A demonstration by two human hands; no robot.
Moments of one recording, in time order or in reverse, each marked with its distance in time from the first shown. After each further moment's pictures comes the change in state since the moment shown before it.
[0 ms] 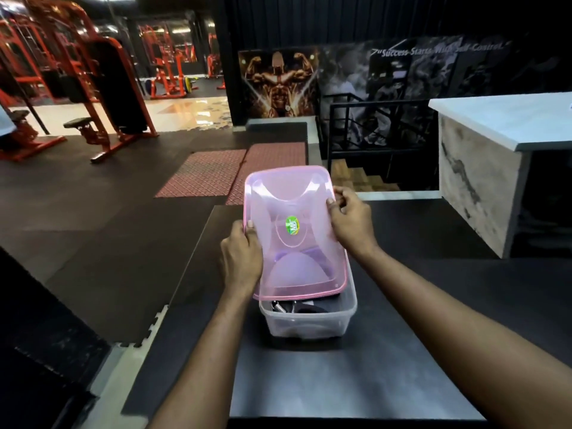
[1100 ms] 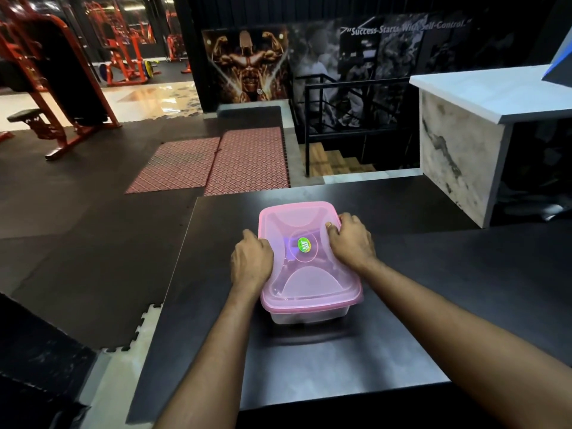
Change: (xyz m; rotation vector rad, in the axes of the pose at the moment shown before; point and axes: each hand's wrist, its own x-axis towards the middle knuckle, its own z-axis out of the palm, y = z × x) left_hand 0.003 -0.029 0.033 0.228 -0.320 -0.081; right_hand -0.041 0.049 0.014 -0.573 -0.125 0.226
